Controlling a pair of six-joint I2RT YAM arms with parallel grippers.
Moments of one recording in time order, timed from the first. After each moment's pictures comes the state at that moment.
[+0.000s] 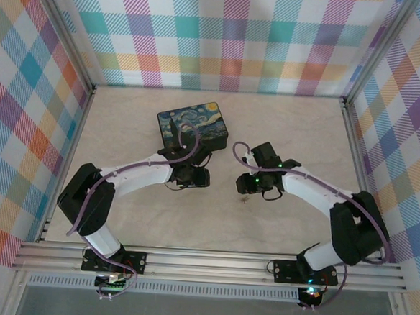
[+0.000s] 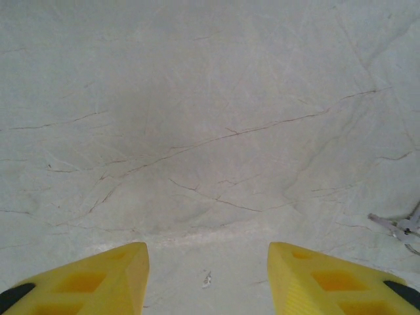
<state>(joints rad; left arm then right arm) -0.73 1.63 1.09 -0.62 -0.02 -0.77 0.55 1.51 0.90 -0.55 -0.22 0.25</state>
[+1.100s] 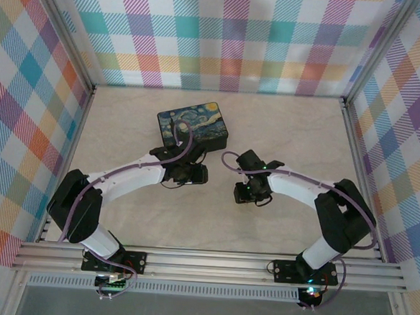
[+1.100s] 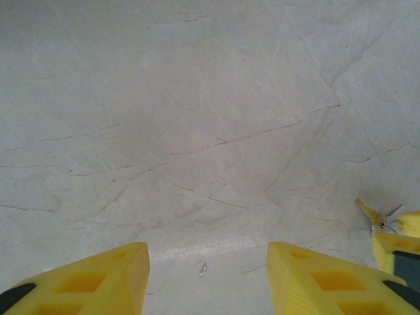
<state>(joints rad) -0.71 1.55 1.08 -0.63 -0.03 -0.76 0.67 1.58 0.92 -0.66 -0.08 0.40</state>
